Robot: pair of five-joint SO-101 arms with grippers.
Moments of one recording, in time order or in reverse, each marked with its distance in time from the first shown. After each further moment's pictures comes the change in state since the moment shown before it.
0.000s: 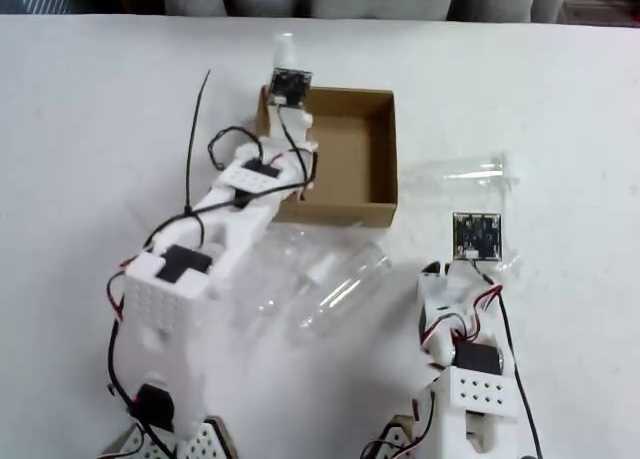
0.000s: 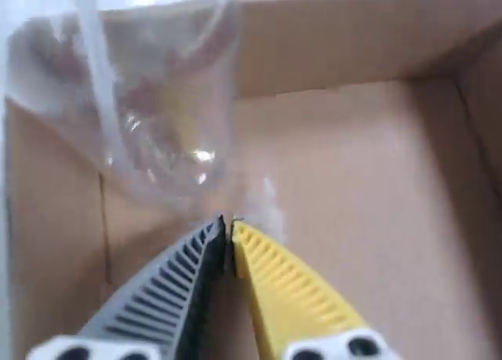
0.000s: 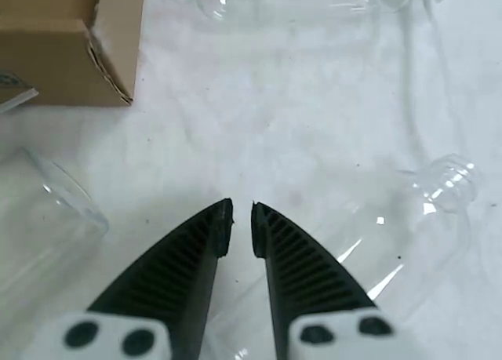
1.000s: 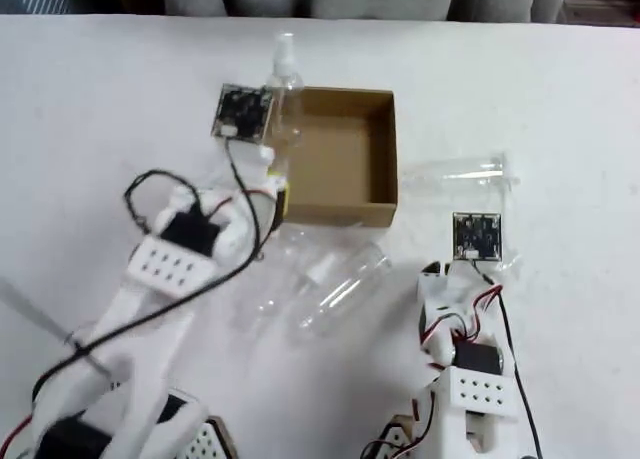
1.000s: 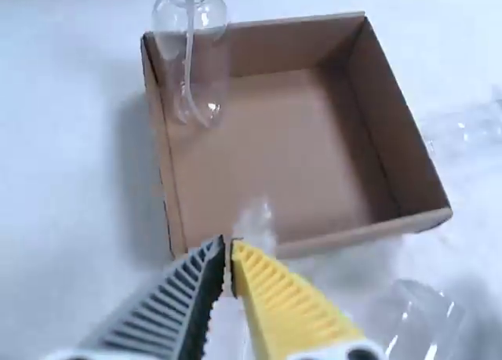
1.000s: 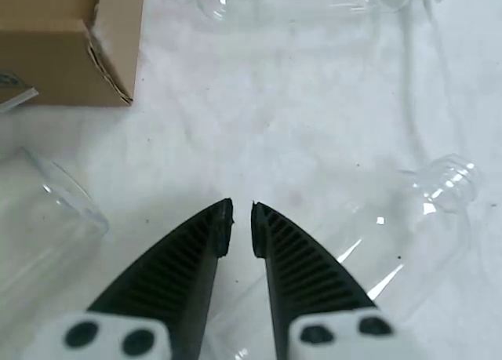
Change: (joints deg) left arm 2.2 -64.4 36.6 26.7 -0.1; right arm 0.0 0.0 0.0 0.0 0.0
